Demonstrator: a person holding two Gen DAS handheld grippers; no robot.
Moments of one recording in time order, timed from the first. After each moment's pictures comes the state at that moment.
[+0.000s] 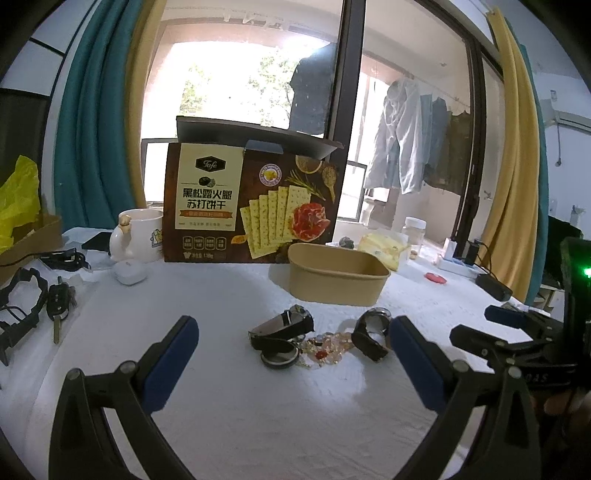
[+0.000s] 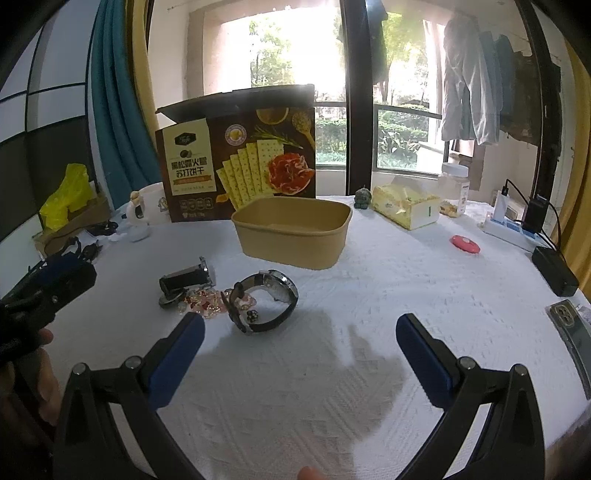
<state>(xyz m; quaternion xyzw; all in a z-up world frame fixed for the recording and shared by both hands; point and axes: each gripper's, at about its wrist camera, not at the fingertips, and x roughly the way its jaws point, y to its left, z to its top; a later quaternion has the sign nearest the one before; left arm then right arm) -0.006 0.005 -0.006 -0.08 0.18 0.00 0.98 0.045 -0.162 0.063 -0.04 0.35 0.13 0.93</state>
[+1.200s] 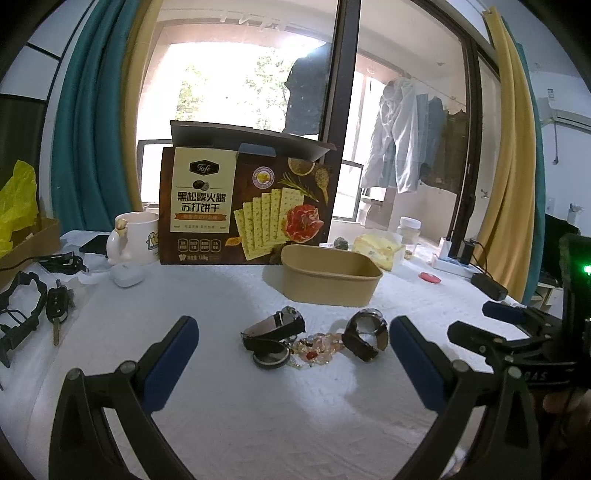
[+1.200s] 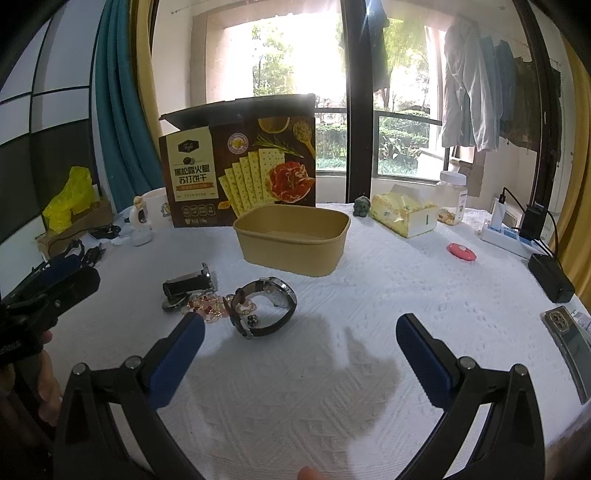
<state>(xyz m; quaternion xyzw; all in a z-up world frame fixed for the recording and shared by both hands) -0.010 -0.002 0.000 -0.08 0.18 -0.01 0.98 0.042 -0.164 0.073 -0.04 0.34 0.13 0.93</state>
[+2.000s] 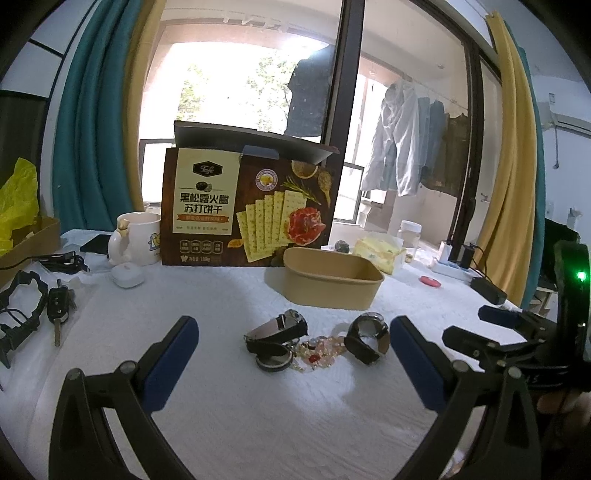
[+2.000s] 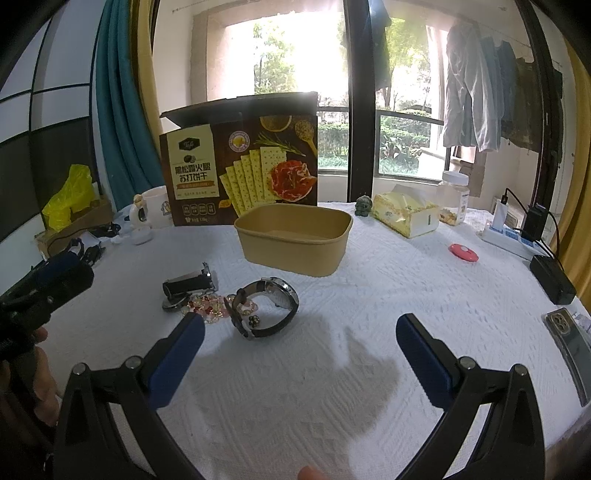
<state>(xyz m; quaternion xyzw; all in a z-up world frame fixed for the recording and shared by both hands) -0.009 0.001 0.003 -0.08 0.17 -0.01 0.98 0.045 -0.163 0.071 -0.05 0.34 0.13 0.93</state>
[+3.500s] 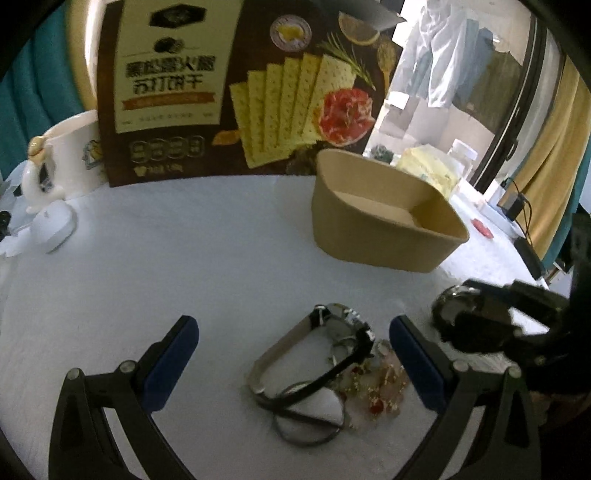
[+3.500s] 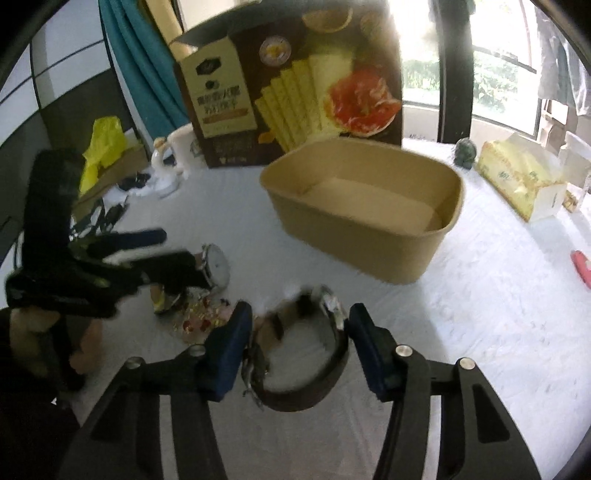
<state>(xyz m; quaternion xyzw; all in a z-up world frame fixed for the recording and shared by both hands) 0.160 0.035 -0.057 -0.11 0.41 -0.03 0.91 0.182 -0.128 0.011 -0.04 0.48 0.29 0.83</state>
